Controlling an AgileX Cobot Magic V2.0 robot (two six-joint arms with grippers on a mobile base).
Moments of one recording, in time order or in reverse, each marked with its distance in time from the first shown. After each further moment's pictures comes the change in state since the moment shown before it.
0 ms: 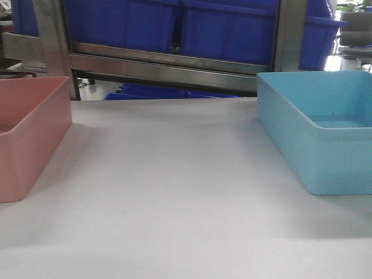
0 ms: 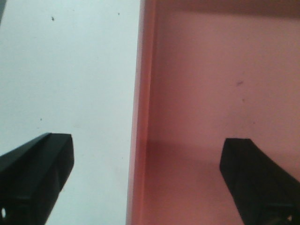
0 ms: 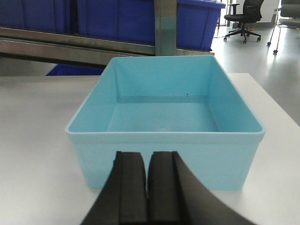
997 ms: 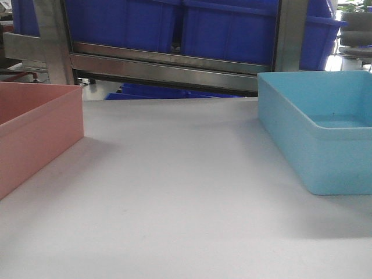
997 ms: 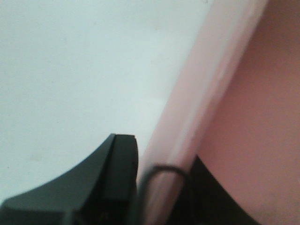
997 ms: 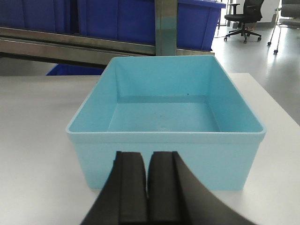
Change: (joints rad) left arm 0.002 0.288 -0.093 -0.028 -0.036 0.019; right arm 0.000 0.000 0.000 0.000 0.000 0.000
